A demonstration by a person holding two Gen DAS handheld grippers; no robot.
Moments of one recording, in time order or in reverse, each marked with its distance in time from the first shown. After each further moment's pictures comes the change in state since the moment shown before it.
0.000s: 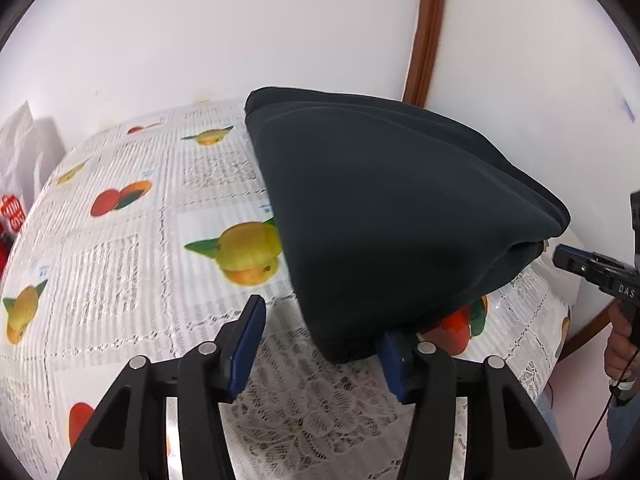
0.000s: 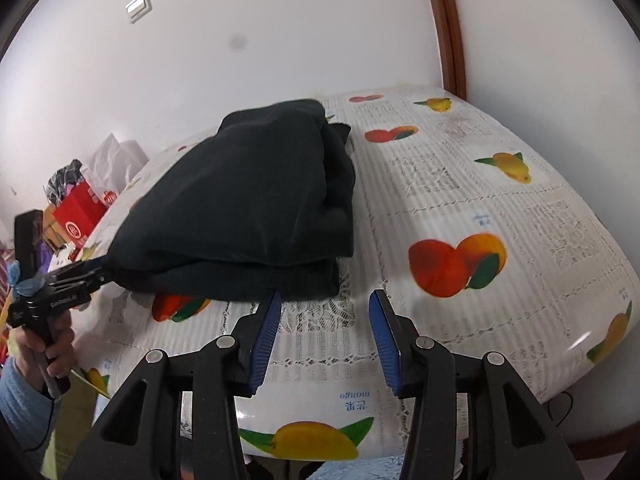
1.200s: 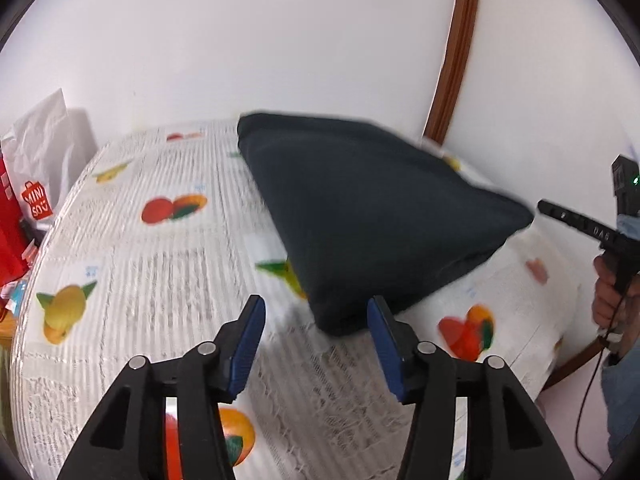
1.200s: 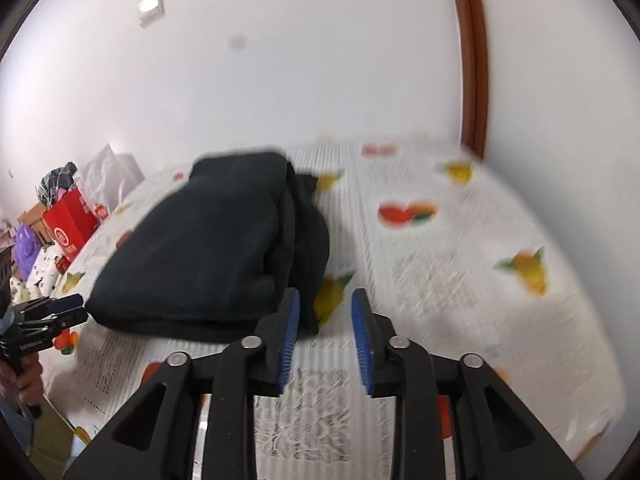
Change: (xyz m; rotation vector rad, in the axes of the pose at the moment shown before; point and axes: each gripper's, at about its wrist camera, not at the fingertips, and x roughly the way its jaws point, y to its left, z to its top) left arm -0.046 0.046 0.001 -0.100 -0.077 0.003; right arm 0.007 0.018 0.086 -0.125 -0.122 0.001
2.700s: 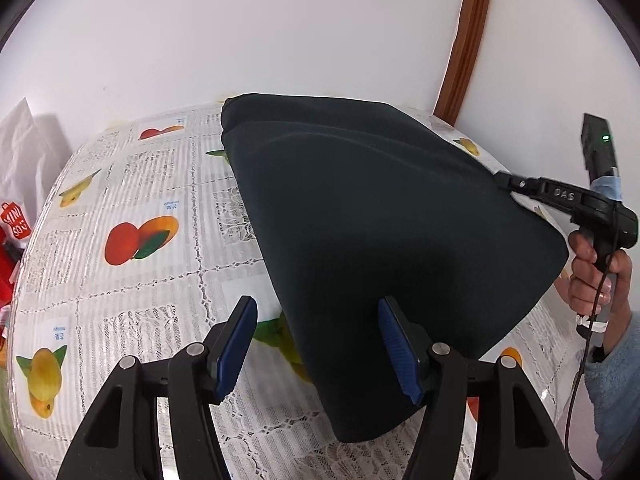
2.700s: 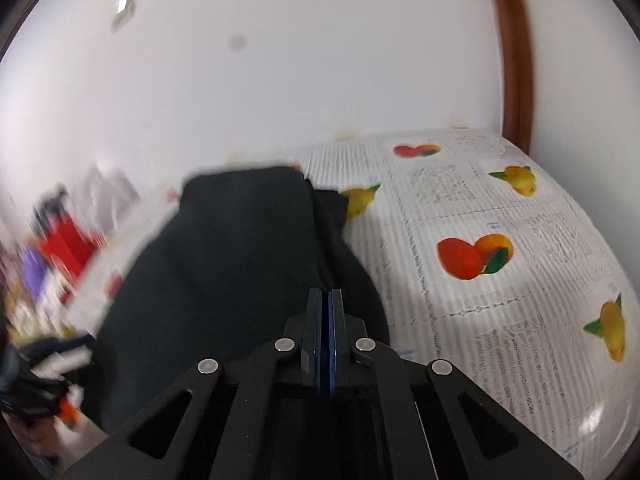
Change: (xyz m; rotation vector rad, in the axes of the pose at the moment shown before) left arm 0.076 0.000 0.046 0.037 0.127 0.020; right arm 0.124 -0.005 0.054 0.158 0.078 0.079
